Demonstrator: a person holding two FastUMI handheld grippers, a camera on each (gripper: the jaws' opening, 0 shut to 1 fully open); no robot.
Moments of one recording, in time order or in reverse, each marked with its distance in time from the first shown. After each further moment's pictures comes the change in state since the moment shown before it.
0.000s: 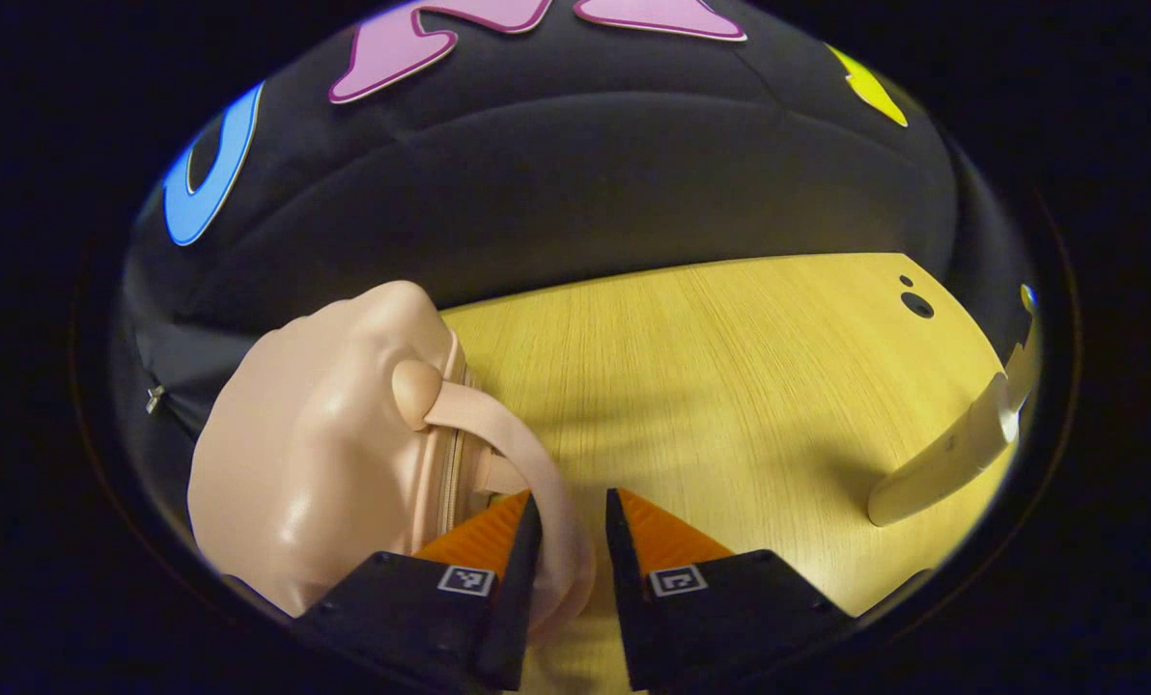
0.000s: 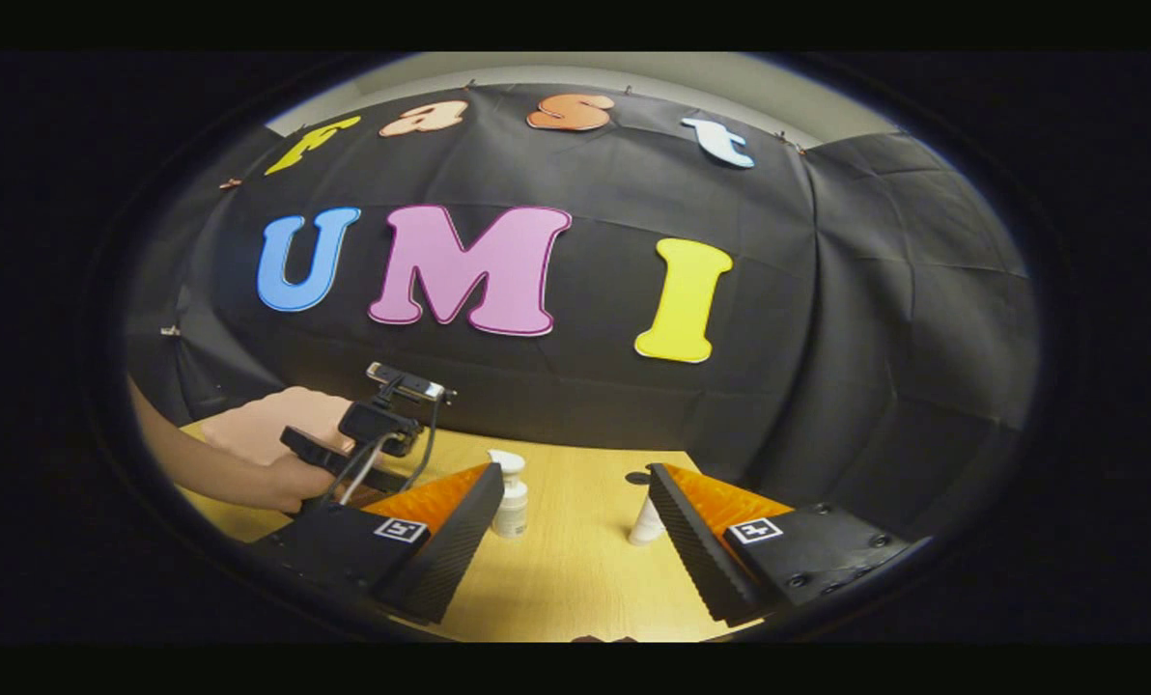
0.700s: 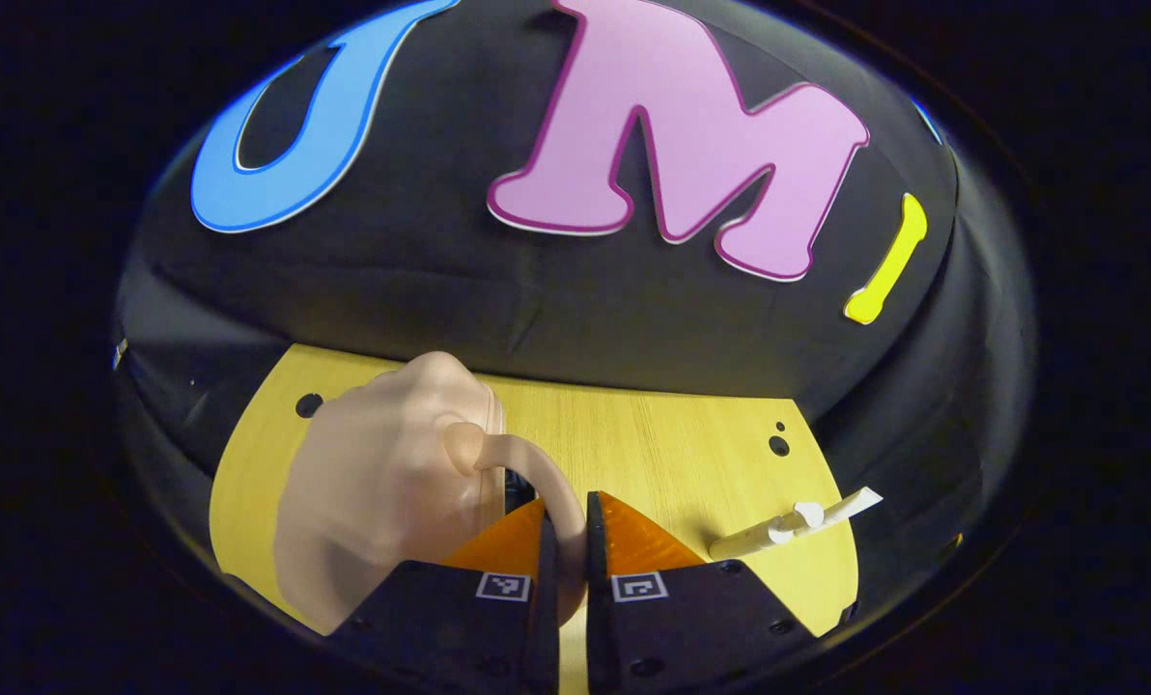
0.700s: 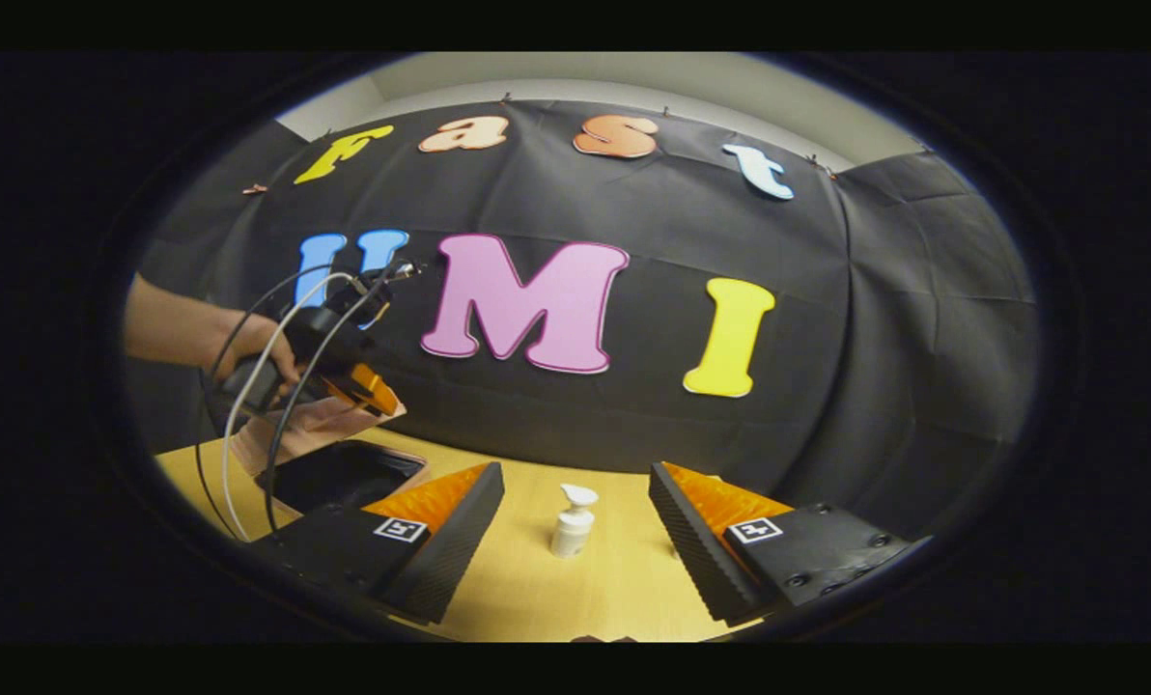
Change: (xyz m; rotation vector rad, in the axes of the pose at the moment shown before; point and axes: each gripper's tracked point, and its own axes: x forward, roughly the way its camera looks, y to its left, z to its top) left arm -0.160 0.111 0.127 -0.173 -0.044 -0.316; right arm -0.023 0.089 0.065 -0.024 -0.100 0.088
